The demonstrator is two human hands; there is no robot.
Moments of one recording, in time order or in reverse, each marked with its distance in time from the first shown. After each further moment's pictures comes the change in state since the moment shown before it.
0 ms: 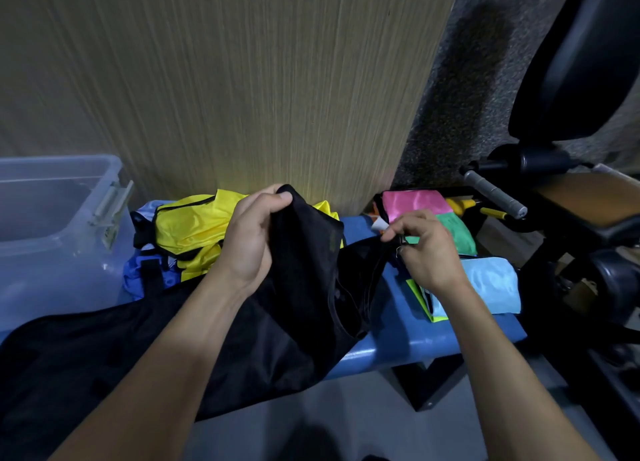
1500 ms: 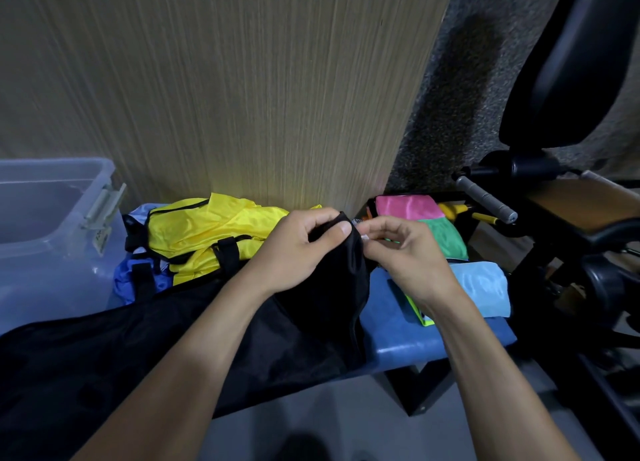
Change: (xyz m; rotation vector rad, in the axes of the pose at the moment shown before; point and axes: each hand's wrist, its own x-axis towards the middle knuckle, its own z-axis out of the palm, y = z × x) left_hand 0.008 -0.023 0.021 0.710 -0.364 0.171; right_hand -0.021 -0.051 -0.002 0.680 -0.180 0.026
